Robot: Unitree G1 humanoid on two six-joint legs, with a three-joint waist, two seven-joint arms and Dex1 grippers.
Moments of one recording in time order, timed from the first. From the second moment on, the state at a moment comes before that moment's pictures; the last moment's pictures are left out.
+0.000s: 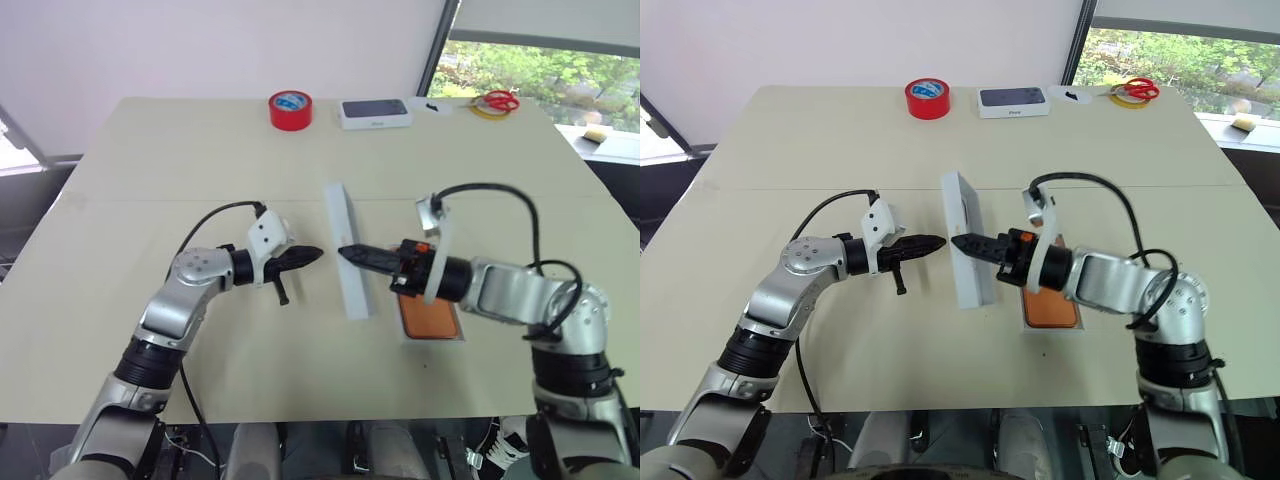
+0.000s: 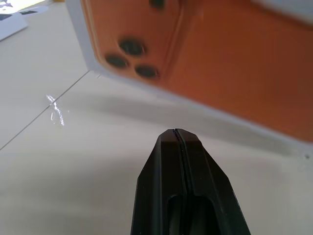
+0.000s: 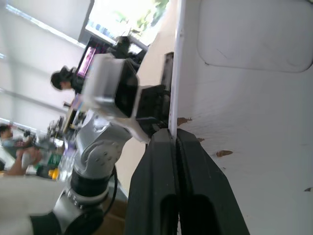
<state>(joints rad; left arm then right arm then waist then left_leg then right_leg) -0.47 0.46 -0.18 -0.05 -0.25 0.32 -0.91 -0.39 -0.46 -0.09 -0.32 1.94 1.08 -0.39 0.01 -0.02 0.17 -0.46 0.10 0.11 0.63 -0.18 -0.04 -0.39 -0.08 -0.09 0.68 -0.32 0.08</state>
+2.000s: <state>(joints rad) -0.57 0.28 -0.49 -0.01 -0.14 0.59 -0.90 -0.19 -1.04 -0.09 -0.46 0.82 1.07 0.36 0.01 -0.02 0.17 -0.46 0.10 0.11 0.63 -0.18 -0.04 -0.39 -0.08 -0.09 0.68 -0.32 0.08</state>
